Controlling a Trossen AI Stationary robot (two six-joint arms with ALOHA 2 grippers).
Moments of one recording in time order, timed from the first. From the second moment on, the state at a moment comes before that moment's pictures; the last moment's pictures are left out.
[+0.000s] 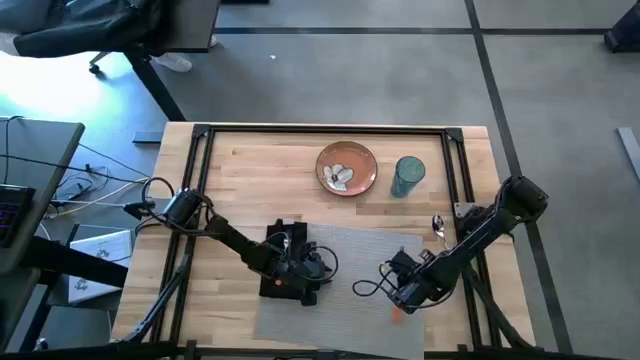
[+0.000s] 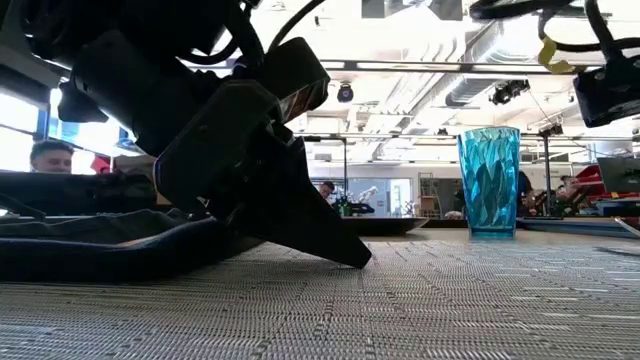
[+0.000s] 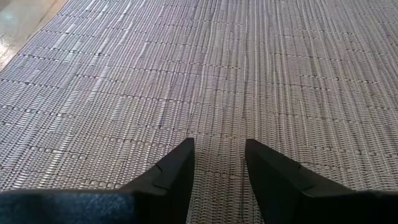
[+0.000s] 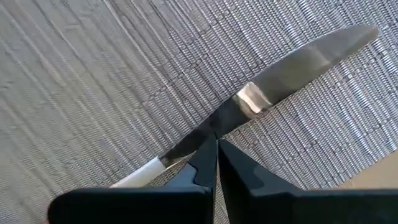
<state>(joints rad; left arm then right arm) -0.45 2.07 0.97 0.44 -0.36 -0.30 0.74 1.67 0.91 -0.74 0.17 1.48</state>
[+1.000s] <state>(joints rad) -0.46 2.07 0.97 0.40 -0.36 -0.31 0.33 1.57 0.72 -1.24 -0.05 1.33</state>
